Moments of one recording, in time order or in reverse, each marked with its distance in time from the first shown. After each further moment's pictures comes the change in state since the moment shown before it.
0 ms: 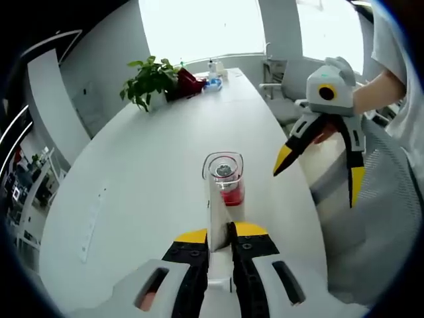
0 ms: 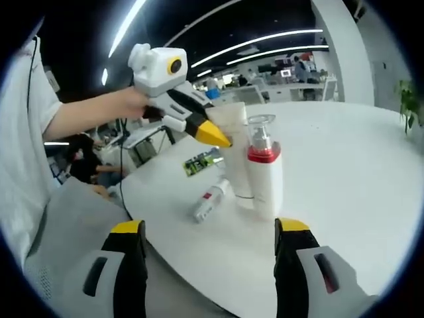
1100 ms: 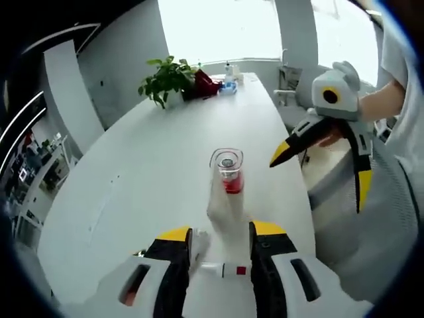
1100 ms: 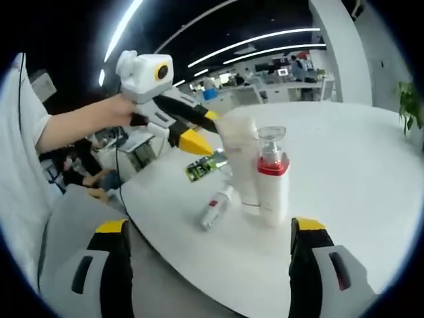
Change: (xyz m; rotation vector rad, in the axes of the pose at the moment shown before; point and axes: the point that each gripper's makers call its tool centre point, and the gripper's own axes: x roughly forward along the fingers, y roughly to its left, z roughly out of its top) left arm -0.041 -0.005 -0.010 -0.106 -0.011 0.090; right arm 0.003 0.012 0.019 0.019 0.004 -0.032
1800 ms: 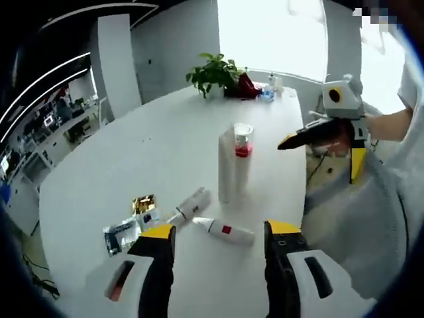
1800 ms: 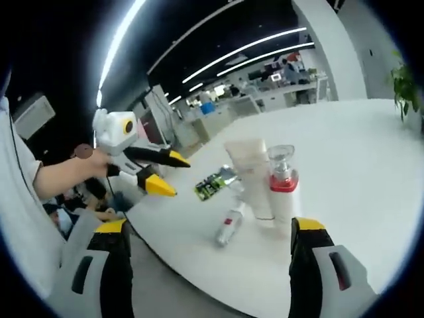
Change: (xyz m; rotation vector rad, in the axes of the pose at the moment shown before) left arm -0.074 -0.016 -0.066 -0.310 -0.019 0.203; right arm -0.001 0.023 0.024 0.089 -0.093 0.035
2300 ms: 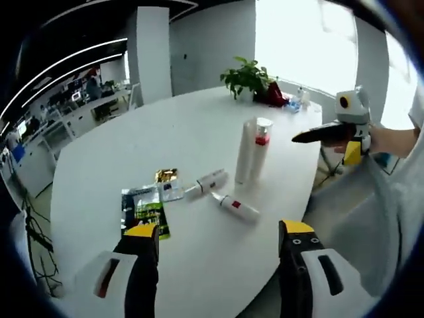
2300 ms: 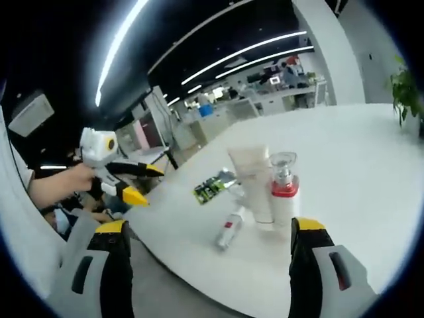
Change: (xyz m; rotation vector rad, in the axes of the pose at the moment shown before) left arm -0.054 0.013 -0.045 -0.169 -0.015 0.111; right arm -0.002 0.002 0.010 -0.014 -0.021 -0.037
